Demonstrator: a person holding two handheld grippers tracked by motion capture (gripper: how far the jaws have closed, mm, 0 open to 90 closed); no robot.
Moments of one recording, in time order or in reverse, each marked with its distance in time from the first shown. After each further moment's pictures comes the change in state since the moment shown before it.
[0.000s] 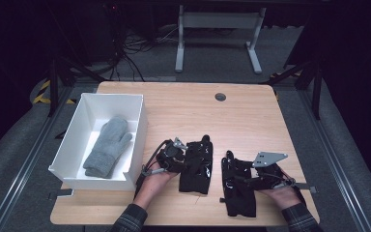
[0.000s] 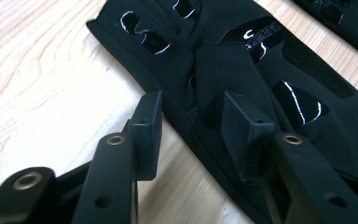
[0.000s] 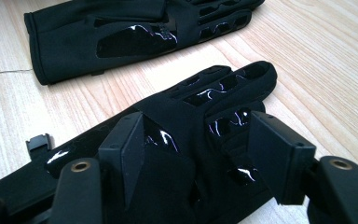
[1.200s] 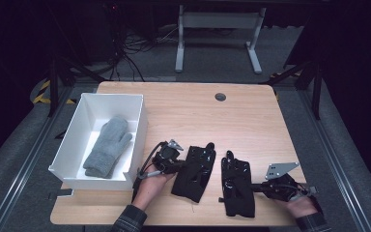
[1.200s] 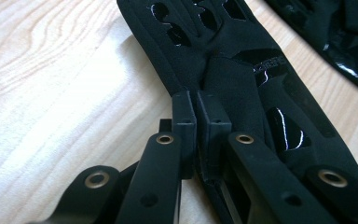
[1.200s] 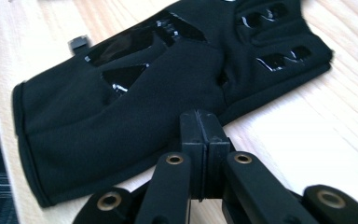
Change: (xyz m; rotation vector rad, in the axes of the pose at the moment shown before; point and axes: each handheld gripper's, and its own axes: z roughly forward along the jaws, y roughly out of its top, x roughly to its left) left arm -0.003 -0.008 -0.016 -0.002 -0.069 -0.084; right arm 0.003 -0.037 -0.025 0.138 0.115 0.032
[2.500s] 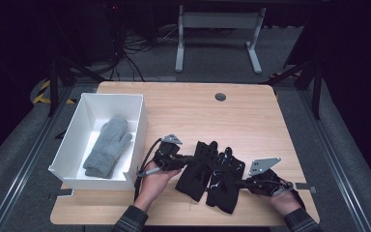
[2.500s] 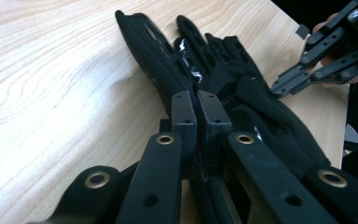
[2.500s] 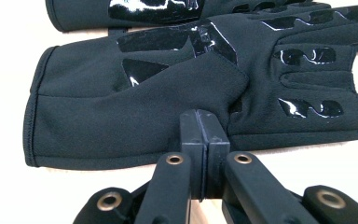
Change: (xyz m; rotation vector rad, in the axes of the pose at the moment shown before) left arm -0.008 0.014 -0.021 -0.184 -0.158 -0.057; right arm 0.006 0.033 0.032 -0.025 0.041 -0.047
